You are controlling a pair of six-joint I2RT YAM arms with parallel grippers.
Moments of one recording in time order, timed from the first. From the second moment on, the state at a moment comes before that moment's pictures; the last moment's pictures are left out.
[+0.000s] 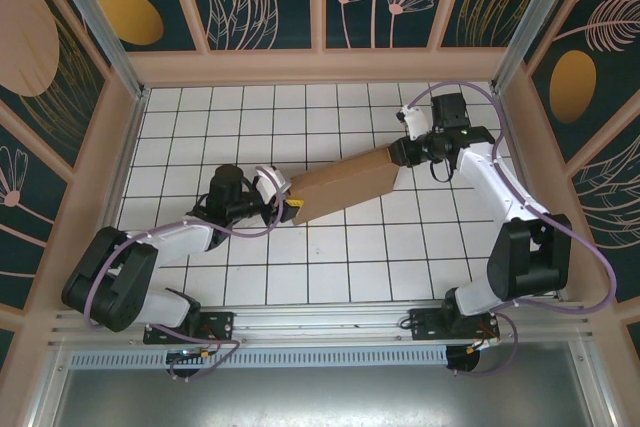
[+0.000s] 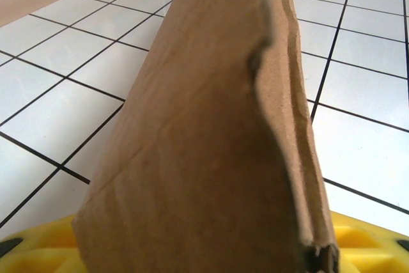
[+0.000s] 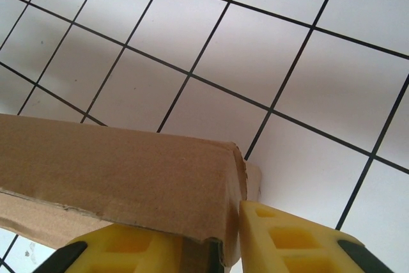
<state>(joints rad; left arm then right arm) -0.45 1.40 0.50 0.46 0.61 0.24 0.18 1.49 1.21 -0.67 -0.42 -0.19</state>
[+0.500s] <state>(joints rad) -0.45 1.42 0.52 0.44 0.62 0.25 0.18 1.48 1.26 -0.73 -0.36 -0.21</state>
